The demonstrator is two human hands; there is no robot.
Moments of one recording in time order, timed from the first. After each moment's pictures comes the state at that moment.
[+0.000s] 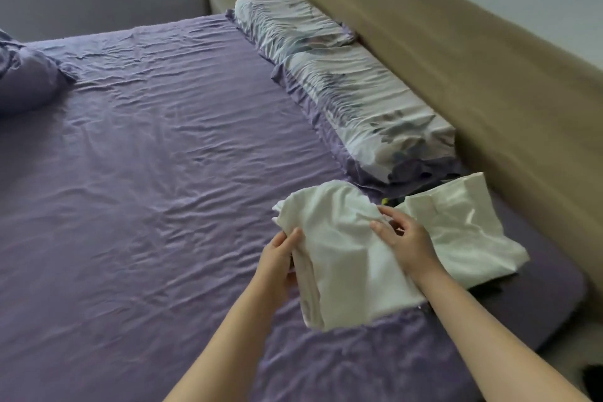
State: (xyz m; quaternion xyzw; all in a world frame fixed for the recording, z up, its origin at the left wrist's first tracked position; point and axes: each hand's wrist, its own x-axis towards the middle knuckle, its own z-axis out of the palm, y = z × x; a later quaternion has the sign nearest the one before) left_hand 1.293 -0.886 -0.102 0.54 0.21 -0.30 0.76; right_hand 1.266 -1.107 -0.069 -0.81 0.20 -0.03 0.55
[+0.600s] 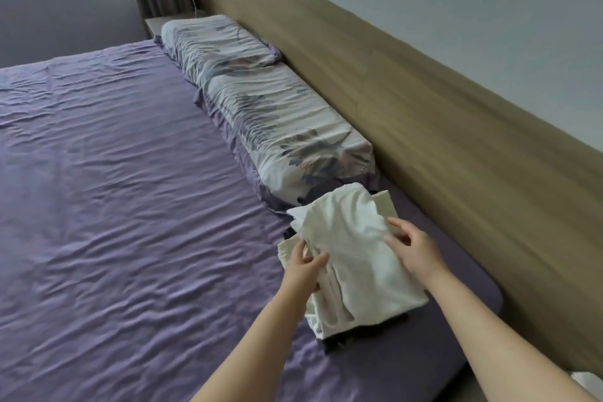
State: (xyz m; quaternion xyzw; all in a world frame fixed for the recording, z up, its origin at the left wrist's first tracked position) left_hand 1.292 -1.161 -0.110 0.62 0.13 -0.33 0.70; right_hand 1.255 -1.375 -0.084 -0.87 0.26 0.00 0.43
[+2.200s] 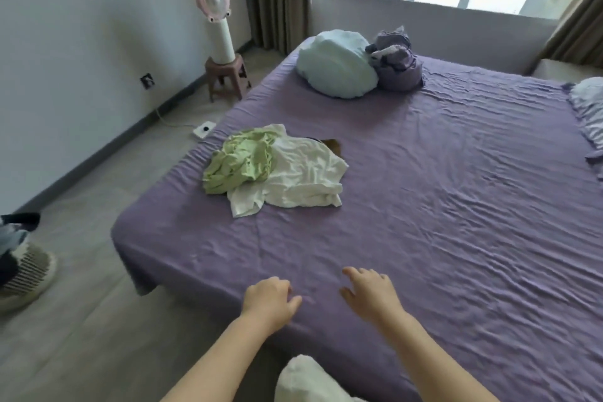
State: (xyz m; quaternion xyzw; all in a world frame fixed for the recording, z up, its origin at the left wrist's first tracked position) left_hand 0.816 -0.466 -0.007 0.92 0.31 -0.19 0.17; right_hand 0.963 -0.617 -0.020 -0.89 -0.41 0.19 0.01
